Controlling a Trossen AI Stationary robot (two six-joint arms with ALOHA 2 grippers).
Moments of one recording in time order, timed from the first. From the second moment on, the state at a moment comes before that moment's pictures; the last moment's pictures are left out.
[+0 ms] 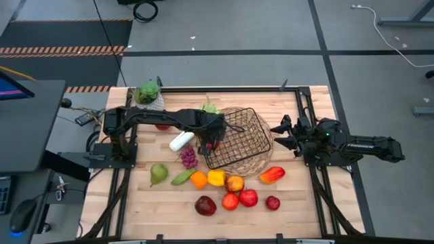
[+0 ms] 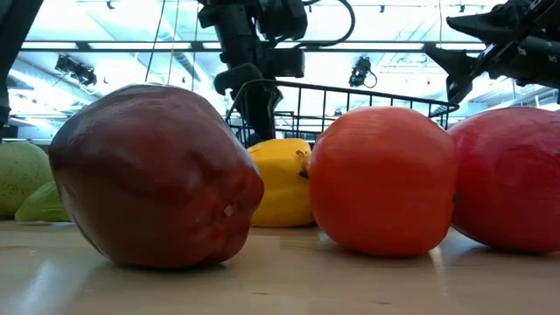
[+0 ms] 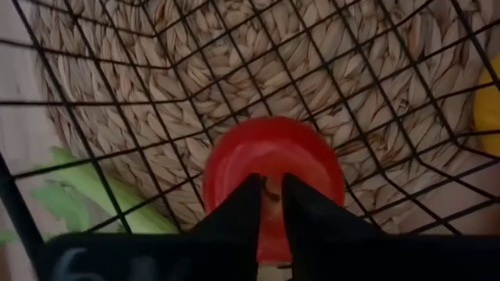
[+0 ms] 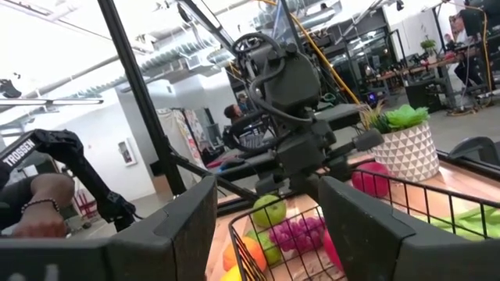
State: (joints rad) left arm 0.10 1.87 1.48 -0.77 -0.10 0.30; right arm -0.22 0.20 0.01 0.45 -0.28 0.40
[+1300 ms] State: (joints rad) left arm -0.07 1.44 1.48 -1.22 -0.09 -0.11; right arm -0.22 0.22 0.01 0.46 -0.28 0.40
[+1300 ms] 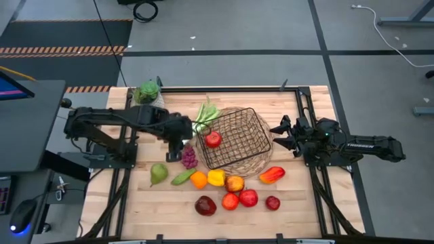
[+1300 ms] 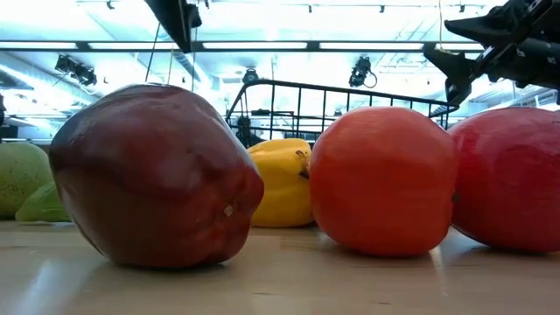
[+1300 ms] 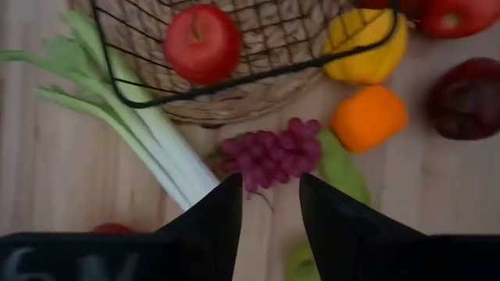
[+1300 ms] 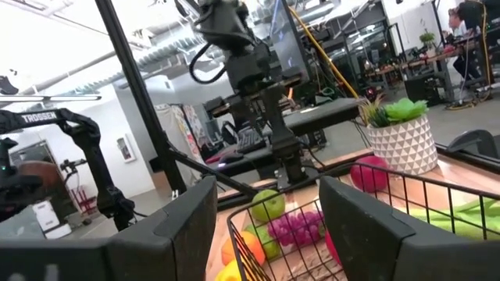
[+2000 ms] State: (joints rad) left arm -0.46 1.43 0.93 -0.74 -0.17 -0.78; right arm -0.22 0.22 0.01 0.46 -0.28 0.40
